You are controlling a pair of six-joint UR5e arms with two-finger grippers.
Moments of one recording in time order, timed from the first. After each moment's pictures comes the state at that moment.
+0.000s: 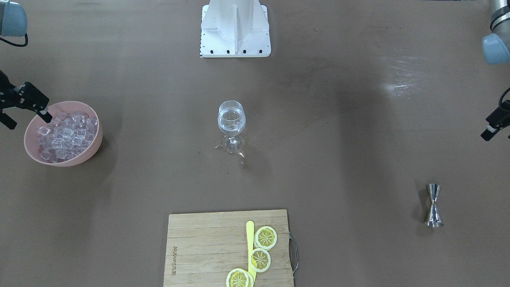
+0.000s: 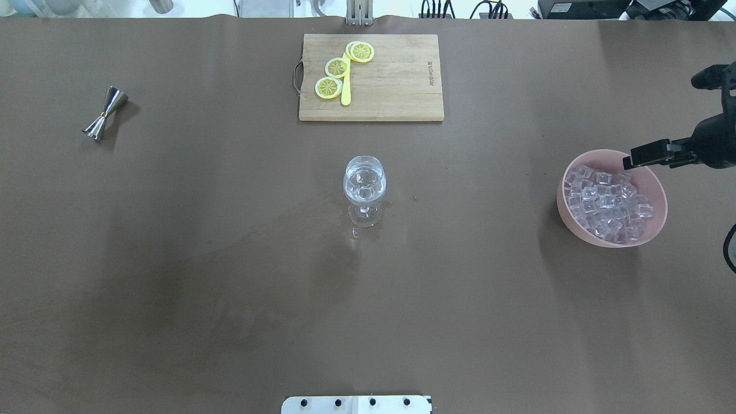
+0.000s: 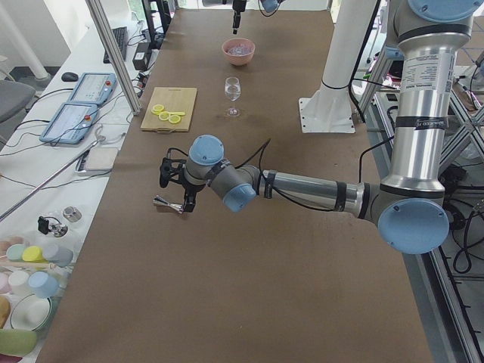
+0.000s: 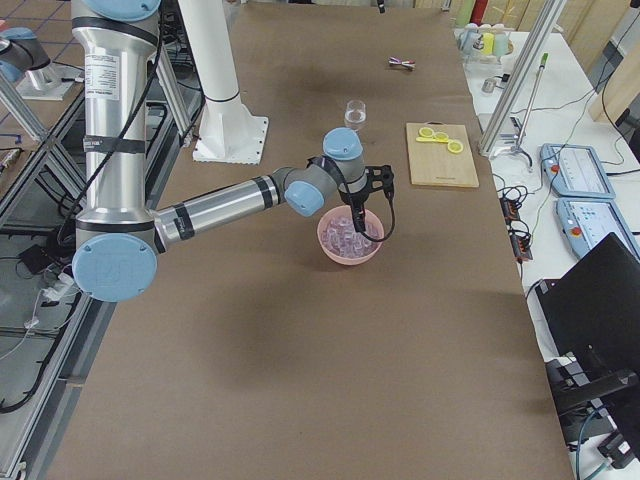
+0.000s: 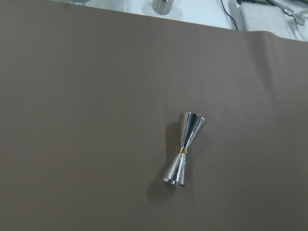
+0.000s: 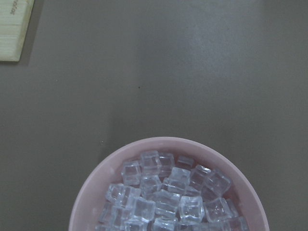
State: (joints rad) left arm -1.35 -1.60 -1.66 -2.19 -2.32 -0.73; right arm 1.06 -1.63 1.95 -1.13 2.17 0.77
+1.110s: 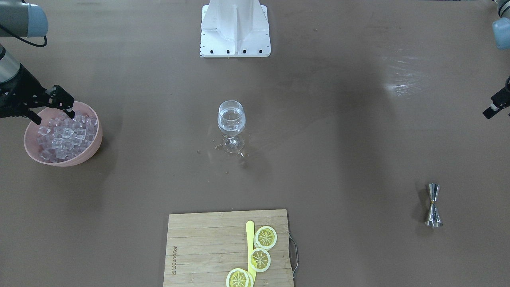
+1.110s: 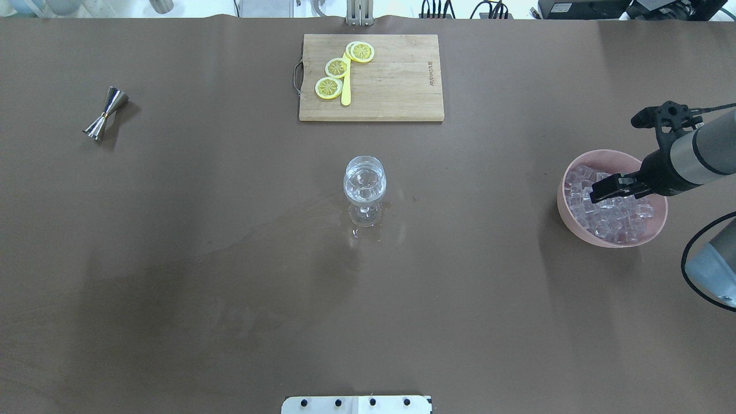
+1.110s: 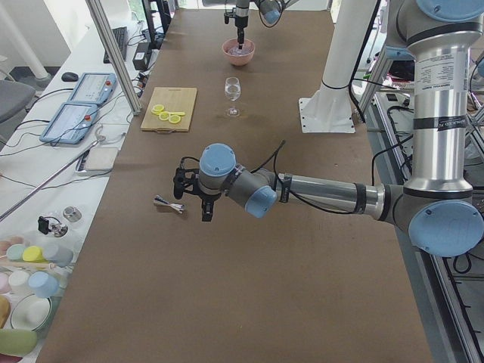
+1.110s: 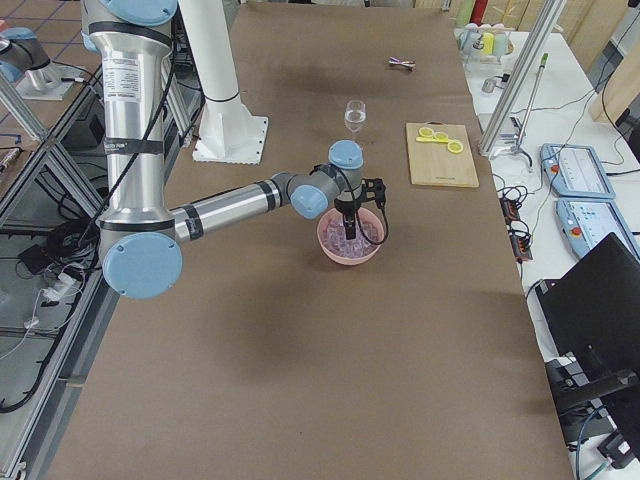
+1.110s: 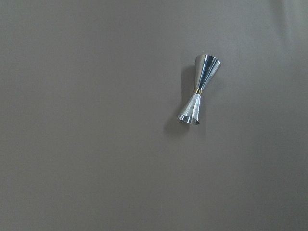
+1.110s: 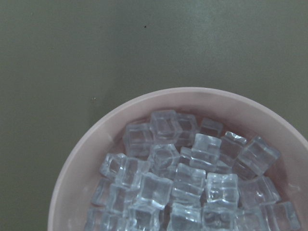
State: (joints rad) left arm -1.42 -1.49 -1.75 -2.08 -2.45 -0.61; right arm 0.93 -1.57 1.85 -1.19 2.15 0.76
